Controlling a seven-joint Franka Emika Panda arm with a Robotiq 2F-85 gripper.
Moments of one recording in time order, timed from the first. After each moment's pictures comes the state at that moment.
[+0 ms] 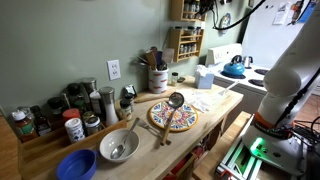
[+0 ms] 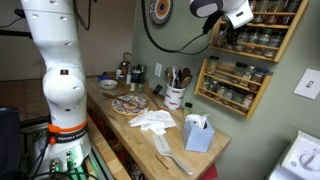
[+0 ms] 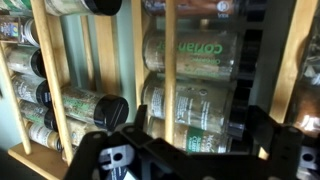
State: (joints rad) arm -0.22 -0.14 -0.23 -1.88 0.86 2.65 0.50
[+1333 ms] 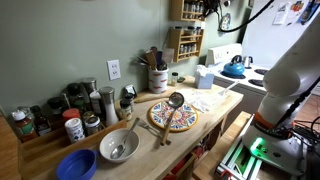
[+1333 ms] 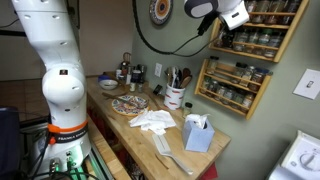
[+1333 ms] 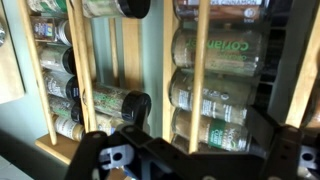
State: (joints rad) arm -0.24 -0.23 -0.23 -1.99 0.82 2.64 0.50
